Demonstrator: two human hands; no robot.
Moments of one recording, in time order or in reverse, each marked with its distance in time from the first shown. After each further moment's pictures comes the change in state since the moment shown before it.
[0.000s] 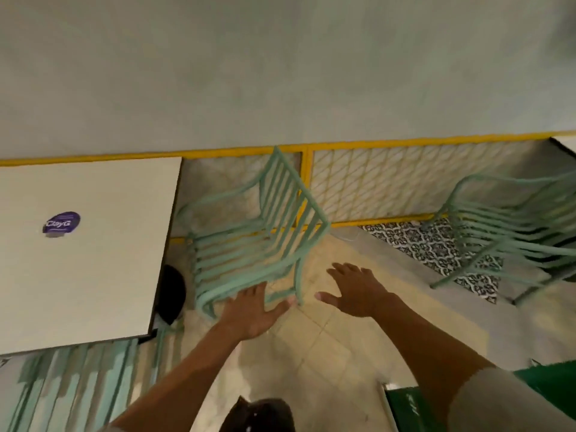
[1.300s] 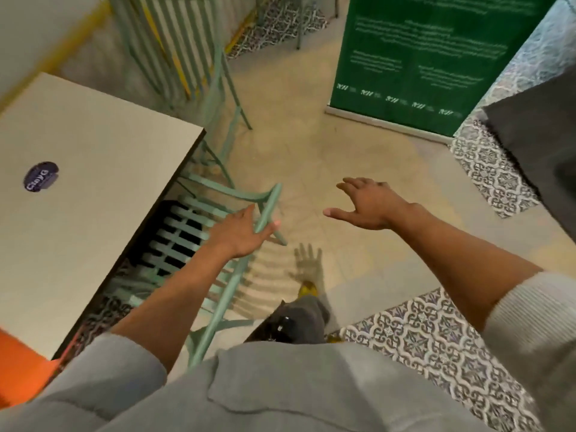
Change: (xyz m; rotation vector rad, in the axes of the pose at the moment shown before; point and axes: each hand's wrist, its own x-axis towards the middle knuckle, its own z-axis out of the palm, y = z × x) left_hand -0.403 -0.593 -0.019 0.676 -0.371 0.718; right_hand -0.375 -0.834 0.252 0.405 0.066 0.847
